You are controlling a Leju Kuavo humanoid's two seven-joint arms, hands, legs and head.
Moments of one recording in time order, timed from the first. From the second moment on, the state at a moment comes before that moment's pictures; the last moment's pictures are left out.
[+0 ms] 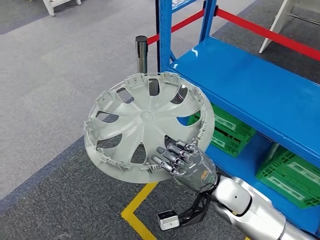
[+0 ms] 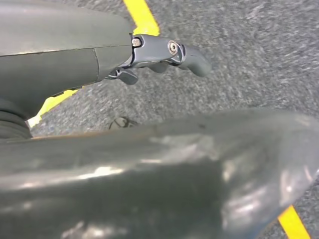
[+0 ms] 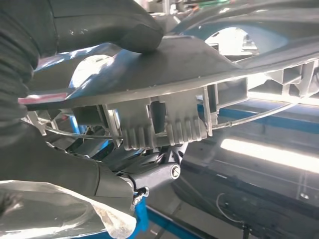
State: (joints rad) left arm -0.10 -0.19 1.19 -0.24 -0.79 0.07 -0.49; right arm -0.34 -0.35 0.75 -1.72 1.42 -0.68 -0.18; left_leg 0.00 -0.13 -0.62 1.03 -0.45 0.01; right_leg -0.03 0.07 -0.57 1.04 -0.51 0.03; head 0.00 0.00
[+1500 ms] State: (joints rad) left arm -0.08 -0.19 1.21 -0.24 -0.76 0.08 -0.48; right arm -0.41 -0.26 0.79 -1.66 1.36 -0.68 -0.26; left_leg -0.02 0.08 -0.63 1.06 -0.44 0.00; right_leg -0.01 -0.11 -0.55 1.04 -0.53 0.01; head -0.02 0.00
